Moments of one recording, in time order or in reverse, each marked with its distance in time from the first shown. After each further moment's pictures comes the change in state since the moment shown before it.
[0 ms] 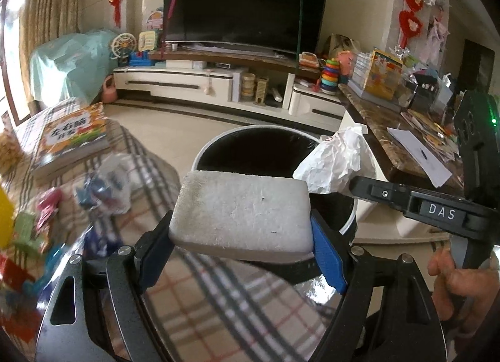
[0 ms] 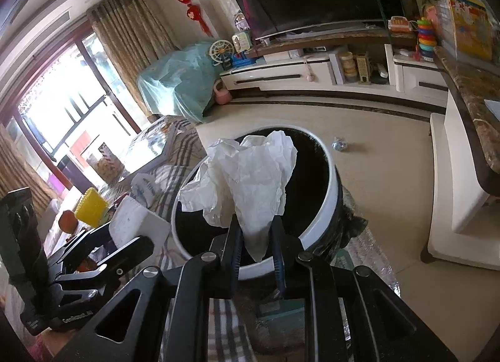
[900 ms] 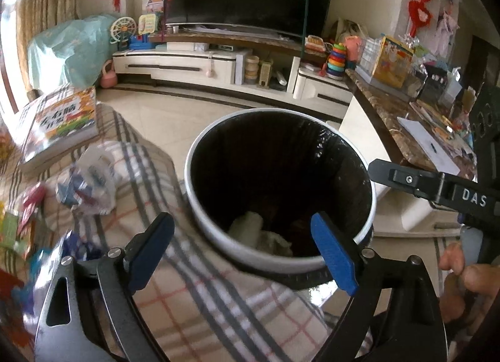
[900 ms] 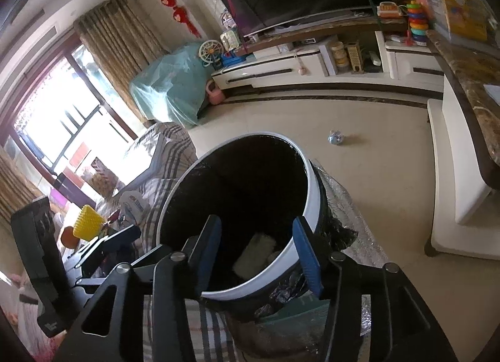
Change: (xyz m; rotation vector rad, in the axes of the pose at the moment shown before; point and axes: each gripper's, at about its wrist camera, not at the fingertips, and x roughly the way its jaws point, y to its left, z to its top) left arm 0.019 0.003 -0.003 -0.027 0.076 0.013; right arm 0.007 -0.027 0.014 0.079 0.015 0.016
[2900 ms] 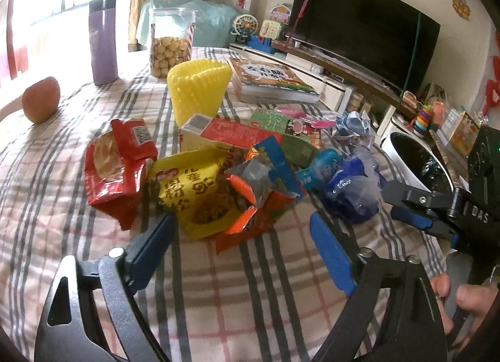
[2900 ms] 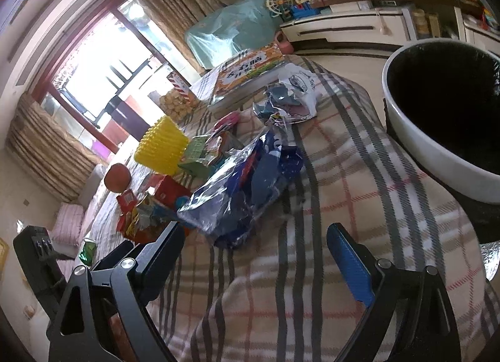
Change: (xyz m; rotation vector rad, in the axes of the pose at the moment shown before) left arm -0.124 0.204 -0.127 -0.346 -0.087 0.271; right arm 0.086 0.193 -0.102 -0.096 0.188 0.223
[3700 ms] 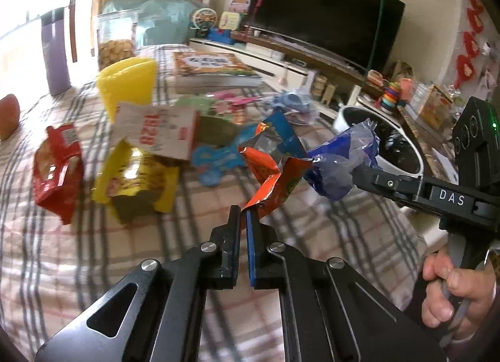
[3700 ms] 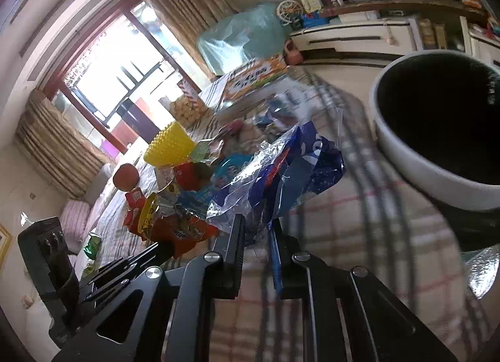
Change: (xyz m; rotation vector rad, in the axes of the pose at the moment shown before) left arm -0.003 -0.056 -0.009 0.106 0.034 -0.135; right arm -0.029 -0.014 -0.005 -0.048 -0.046 0.036
